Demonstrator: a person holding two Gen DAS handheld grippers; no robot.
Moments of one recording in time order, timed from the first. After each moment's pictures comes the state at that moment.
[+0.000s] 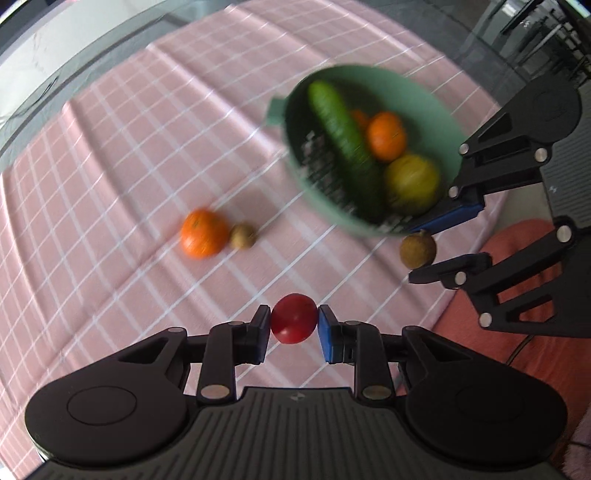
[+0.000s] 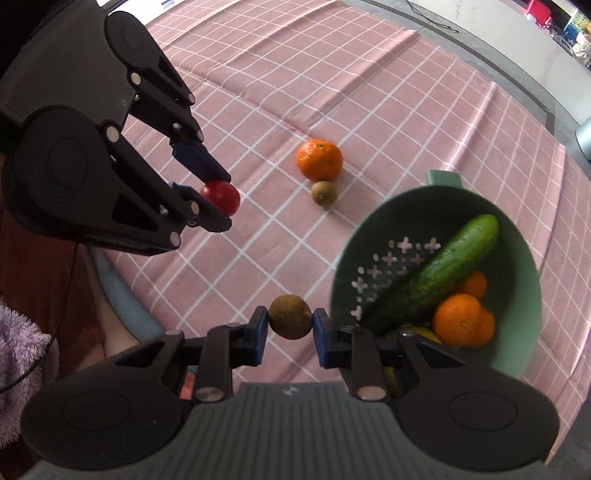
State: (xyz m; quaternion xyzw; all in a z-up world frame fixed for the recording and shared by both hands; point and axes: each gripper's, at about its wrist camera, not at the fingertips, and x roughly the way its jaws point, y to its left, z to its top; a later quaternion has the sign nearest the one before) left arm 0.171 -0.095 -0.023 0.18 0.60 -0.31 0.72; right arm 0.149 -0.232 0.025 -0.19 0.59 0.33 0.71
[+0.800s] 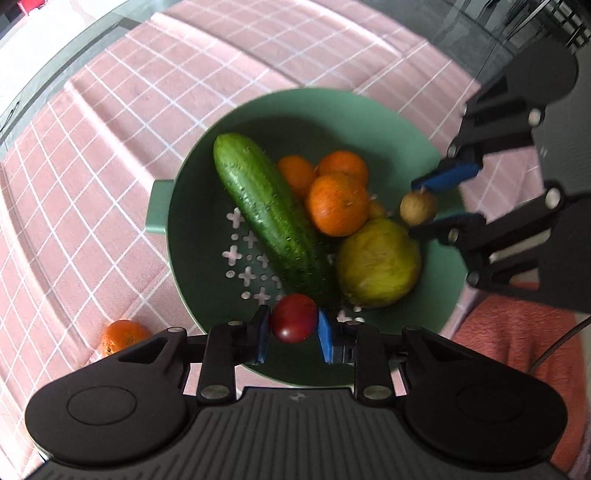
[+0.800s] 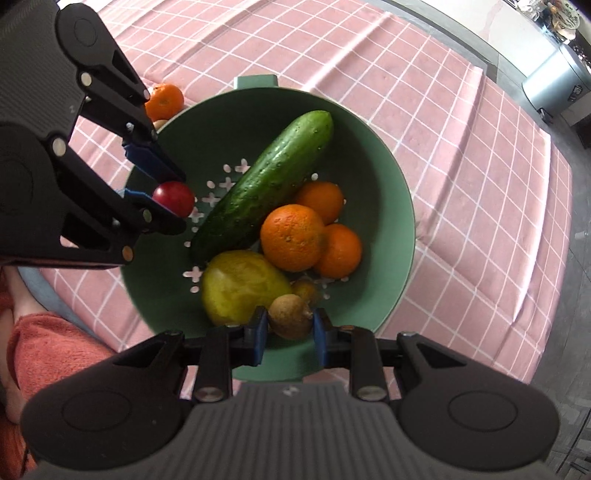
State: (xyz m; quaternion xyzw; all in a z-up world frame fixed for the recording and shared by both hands) left arm 0.214 -0.199 -0.071 0.23 0.61 -0.32 0.69; right arm 0.197 -0.336 -0.018 -0.21 0.62 0.25 0.71
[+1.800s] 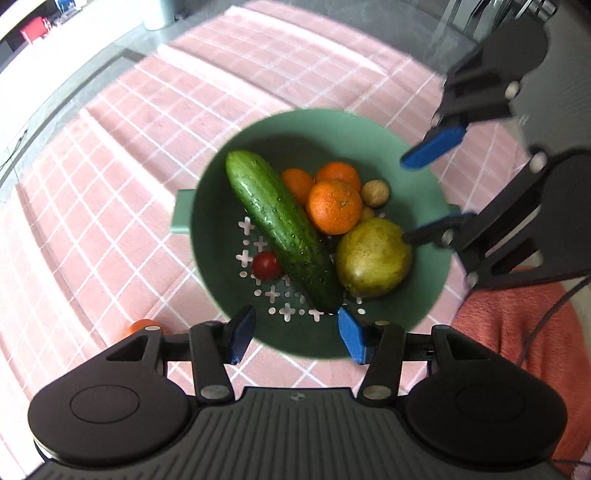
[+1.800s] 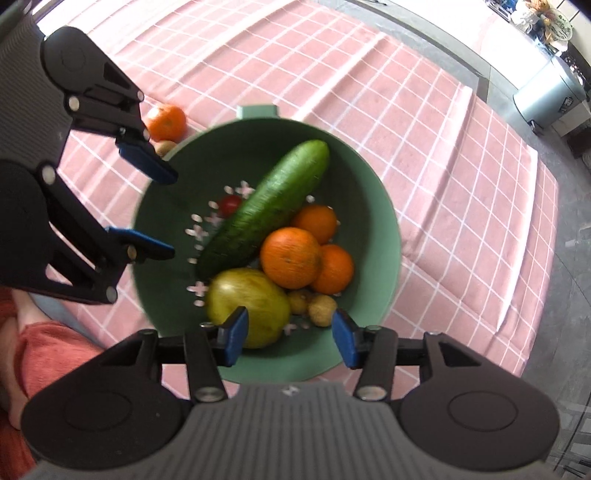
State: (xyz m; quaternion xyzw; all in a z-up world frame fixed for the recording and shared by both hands) left arm 0.178 -0.183 -0.038 0.23 0.57 -0.34 0.72; right arm 0.193 -0.324 0.011 -0.22 0.61 0.24 0.73
